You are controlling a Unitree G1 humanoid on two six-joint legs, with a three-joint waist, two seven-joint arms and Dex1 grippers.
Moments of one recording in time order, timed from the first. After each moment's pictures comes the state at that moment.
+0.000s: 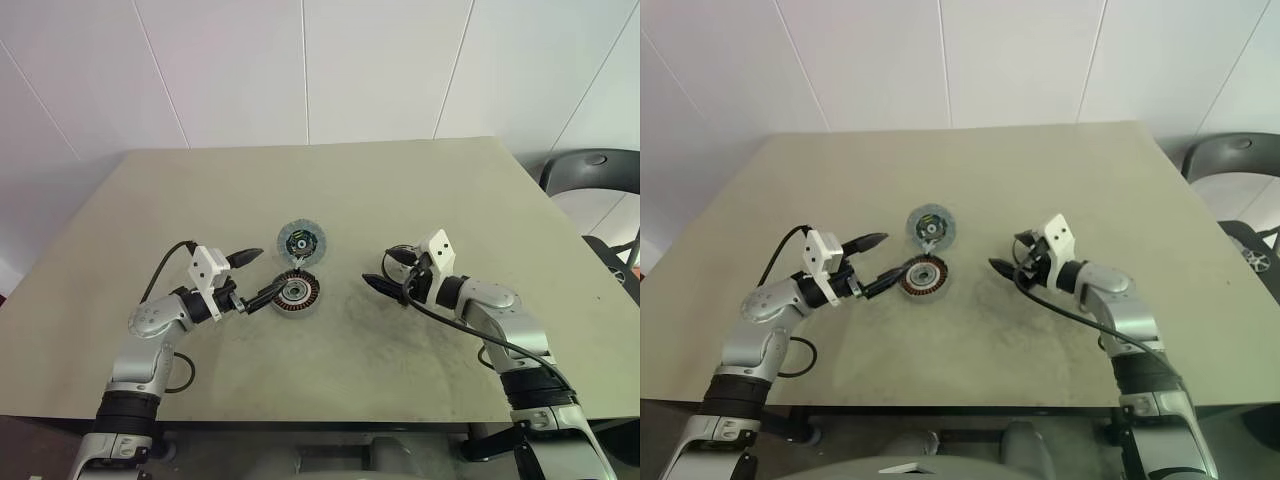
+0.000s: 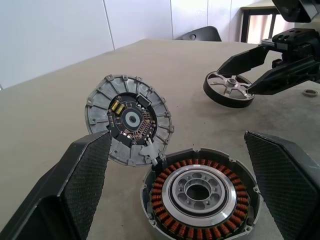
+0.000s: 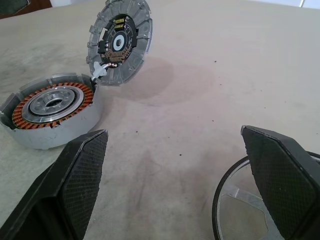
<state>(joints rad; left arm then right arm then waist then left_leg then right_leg) -0.21 0.43 0.03 0.12 -0.36 -0.01 -0.93 -0.35 -0.45 0.02 0.15 0.30 0.34 0.81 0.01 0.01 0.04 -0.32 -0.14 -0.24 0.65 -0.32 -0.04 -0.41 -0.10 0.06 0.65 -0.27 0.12</state>
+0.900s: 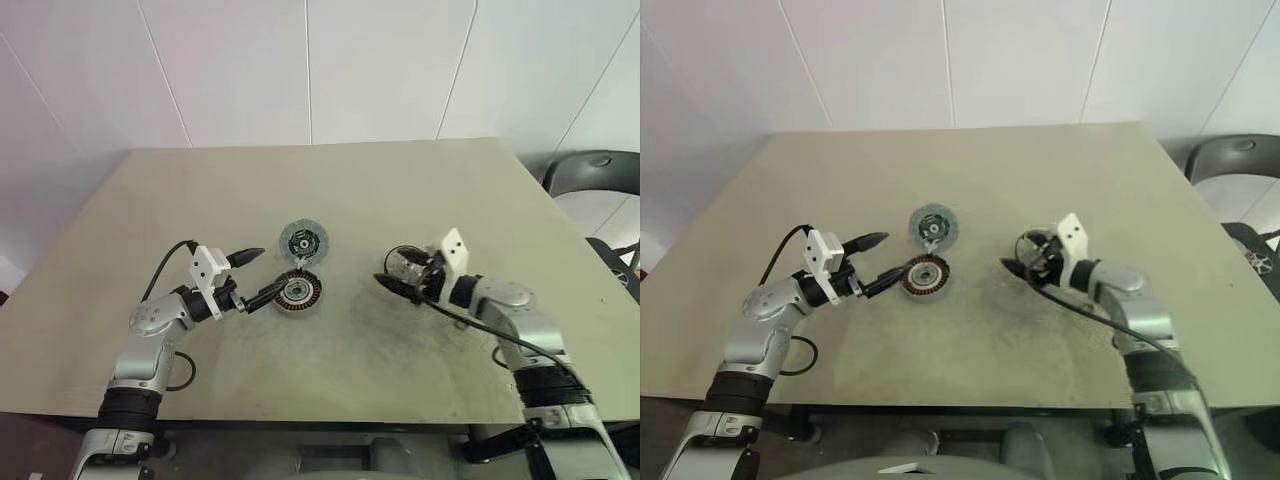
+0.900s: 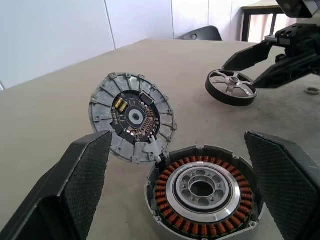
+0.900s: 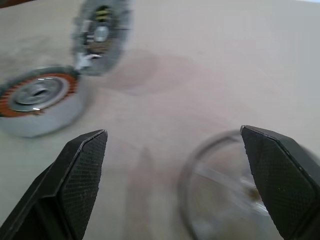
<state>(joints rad) -0.23 0.43 0.03 0.16 -0.36 -0.03 -0.95 -0.35 -0.56 -0.04 0.19 0.32 0.35 0.87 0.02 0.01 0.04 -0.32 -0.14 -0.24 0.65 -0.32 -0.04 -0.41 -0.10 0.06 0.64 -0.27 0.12</state>
